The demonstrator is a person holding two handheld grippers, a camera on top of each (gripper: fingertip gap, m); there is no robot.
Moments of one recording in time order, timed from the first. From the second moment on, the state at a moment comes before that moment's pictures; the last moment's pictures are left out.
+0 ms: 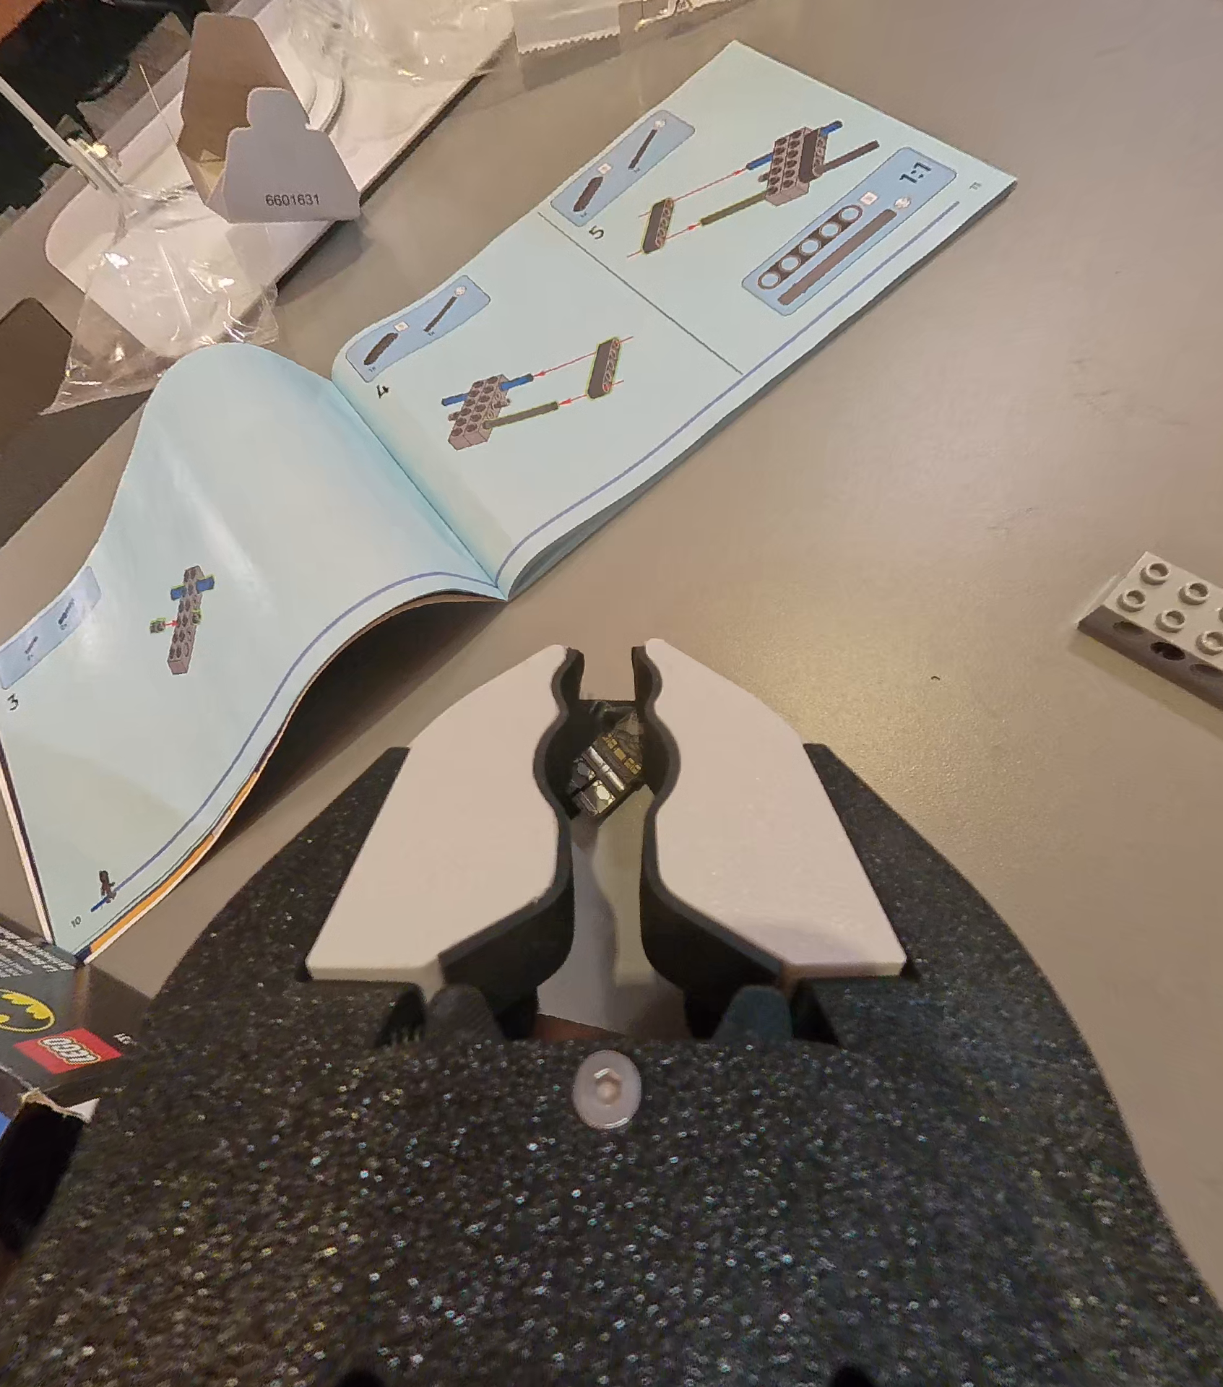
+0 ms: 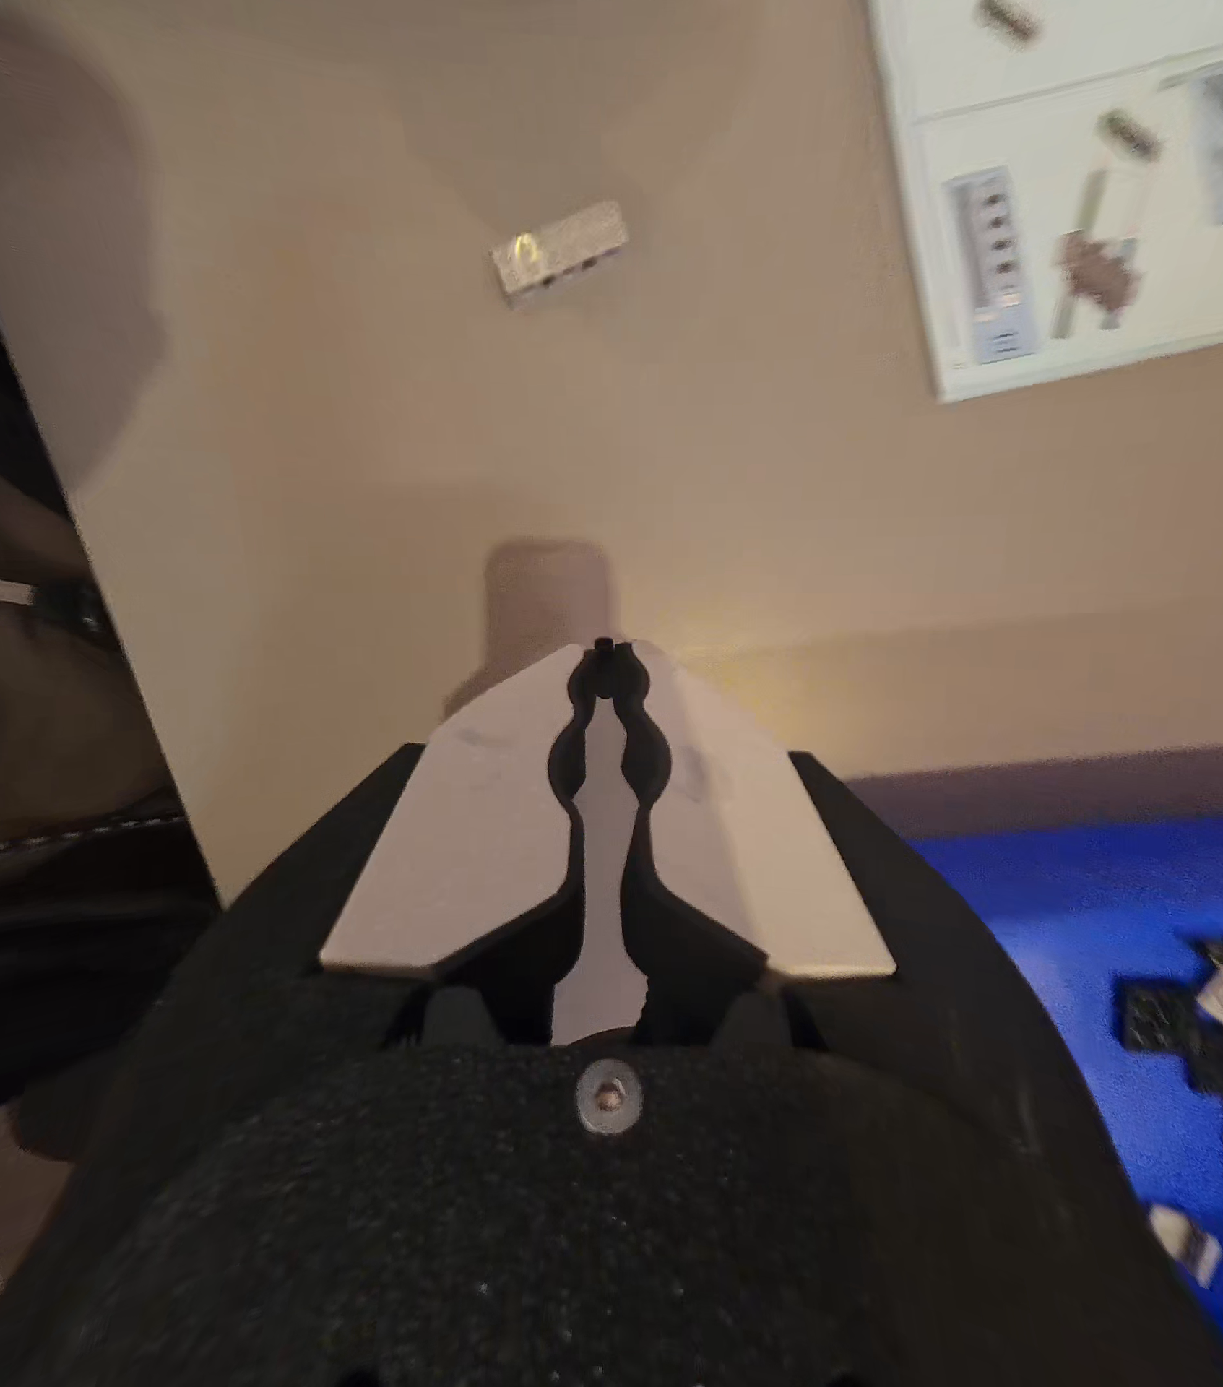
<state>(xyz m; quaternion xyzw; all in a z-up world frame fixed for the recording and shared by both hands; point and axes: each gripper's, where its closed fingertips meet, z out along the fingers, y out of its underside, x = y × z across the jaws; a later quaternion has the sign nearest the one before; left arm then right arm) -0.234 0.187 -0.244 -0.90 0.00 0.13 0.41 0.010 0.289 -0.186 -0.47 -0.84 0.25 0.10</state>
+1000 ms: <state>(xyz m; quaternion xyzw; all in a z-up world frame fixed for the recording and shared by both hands) -0.238 0.187 -0.248 -0.91 -0.01 0.12 0.40 0.079 0.442 -0.158 -0.45 -0.86 0.15 0.17</state>
